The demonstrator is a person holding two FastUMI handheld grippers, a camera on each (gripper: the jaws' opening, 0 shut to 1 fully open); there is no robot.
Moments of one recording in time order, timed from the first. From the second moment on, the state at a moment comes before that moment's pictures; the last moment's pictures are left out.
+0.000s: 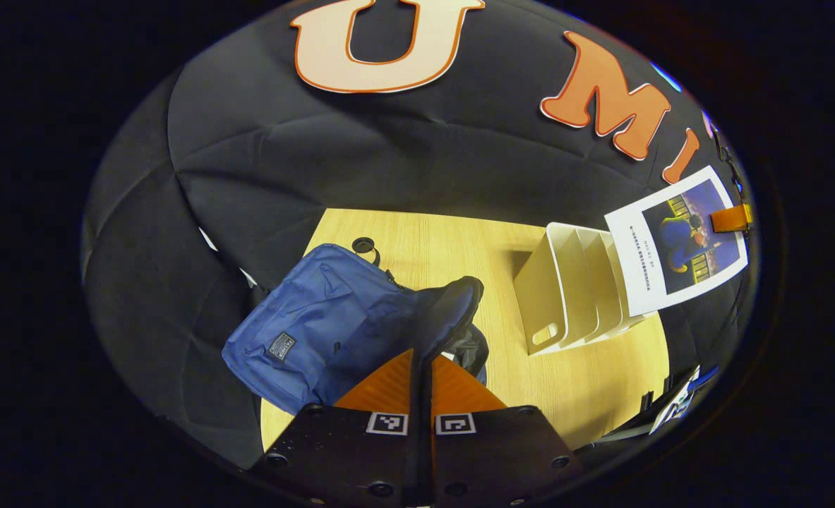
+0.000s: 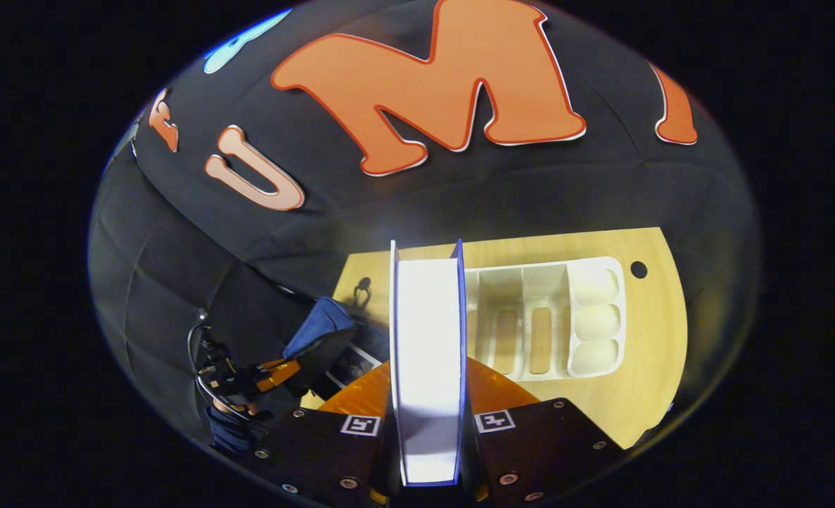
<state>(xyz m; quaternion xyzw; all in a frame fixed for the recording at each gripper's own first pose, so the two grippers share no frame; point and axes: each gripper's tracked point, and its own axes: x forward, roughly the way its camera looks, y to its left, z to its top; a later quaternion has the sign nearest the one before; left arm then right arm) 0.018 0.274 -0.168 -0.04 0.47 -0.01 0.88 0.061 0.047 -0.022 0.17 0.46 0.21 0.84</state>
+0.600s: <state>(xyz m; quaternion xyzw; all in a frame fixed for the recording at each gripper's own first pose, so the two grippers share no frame) 0.035 0.306 -0.143 -0.03 0.47 0.01 0.88 -0.028 0.175 -0.123 0.31 0.52 0.27 0.75</state>
